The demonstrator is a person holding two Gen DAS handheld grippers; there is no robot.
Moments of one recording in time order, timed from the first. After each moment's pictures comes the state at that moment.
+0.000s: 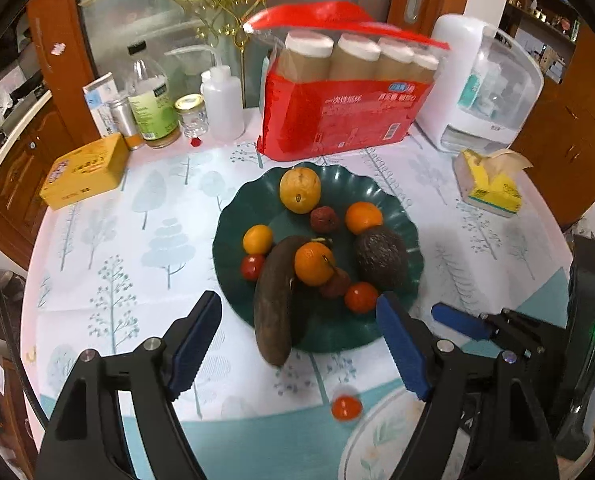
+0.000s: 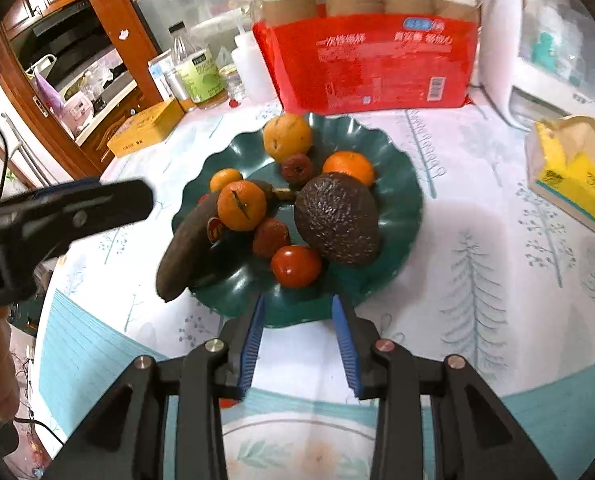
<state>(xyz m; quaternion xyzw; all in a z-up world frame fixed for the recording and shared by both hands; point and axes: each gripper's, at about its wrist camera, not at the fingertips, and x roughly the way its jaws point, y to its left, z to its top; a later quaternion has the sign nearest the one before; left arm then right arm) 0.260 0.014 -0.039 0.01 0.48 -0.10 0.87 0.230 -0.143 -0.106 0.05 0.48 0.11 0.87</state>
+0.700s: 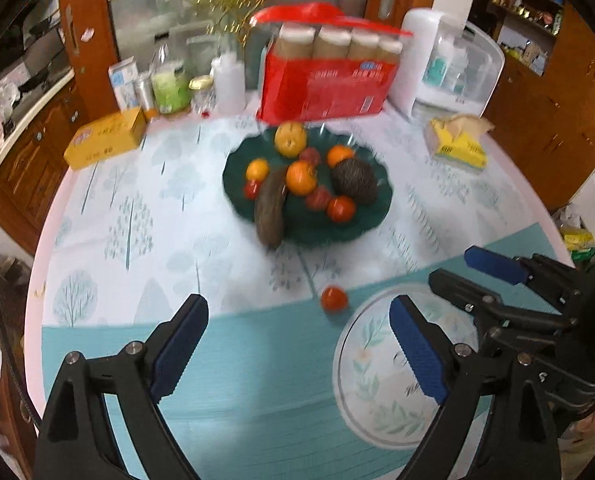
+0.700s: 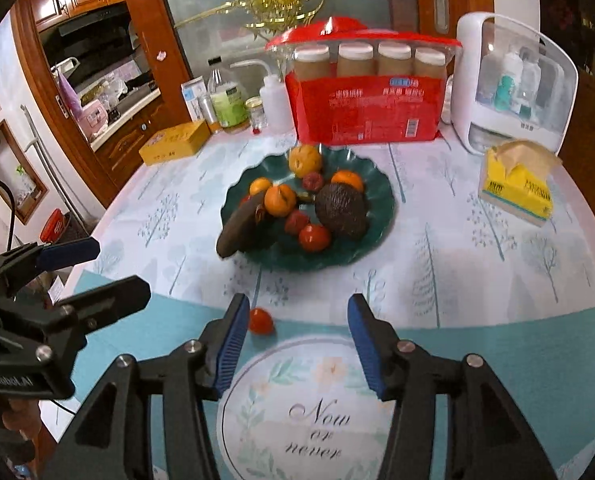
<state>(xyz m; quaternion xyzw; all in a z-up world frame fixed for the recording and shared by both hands) 0.142 0.034 -0.048 0.01 0.48 -0.11 0.87 0.129 -0.131 -0.064 0.02 0.44 0.10 0.89</state>
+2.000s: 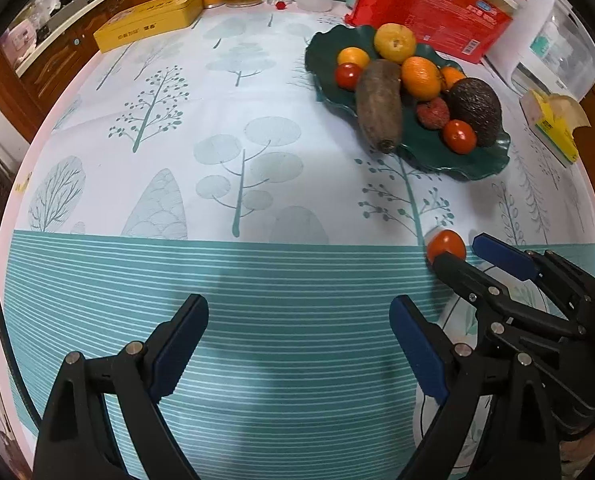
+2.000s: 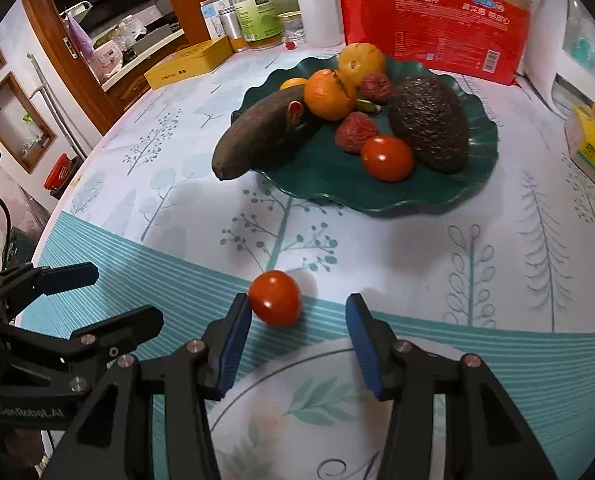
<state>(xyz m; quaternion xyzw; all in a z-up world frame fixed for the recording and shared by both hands) 0.177 0.074 -0.160 -0.05 0.57 -0.01 0.82 0.185 -0.082 -0.171 -0.01 0.50 0.16 0.85</state>
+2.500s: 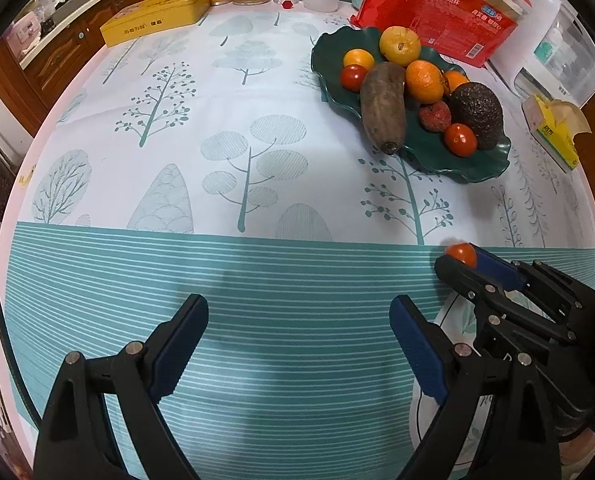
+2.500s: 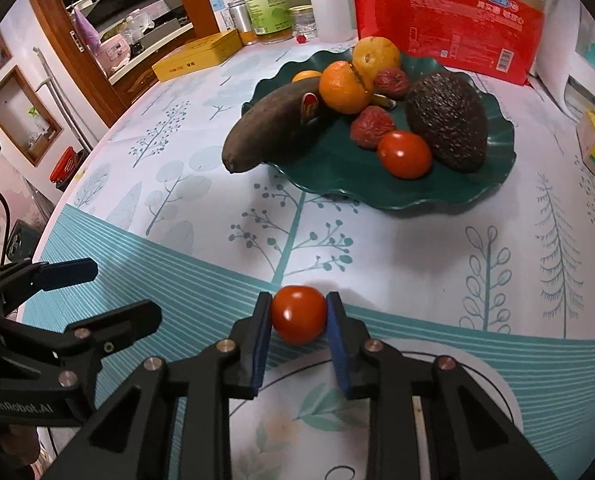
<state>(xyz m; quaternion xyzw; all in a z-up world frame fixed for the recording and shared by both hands) 0.173 0.078 -0.155 -0.05 0.58 -0.01 0.82 0.184 -0.080 -0.175 -0.01 0.51 0.17 0.84</state>
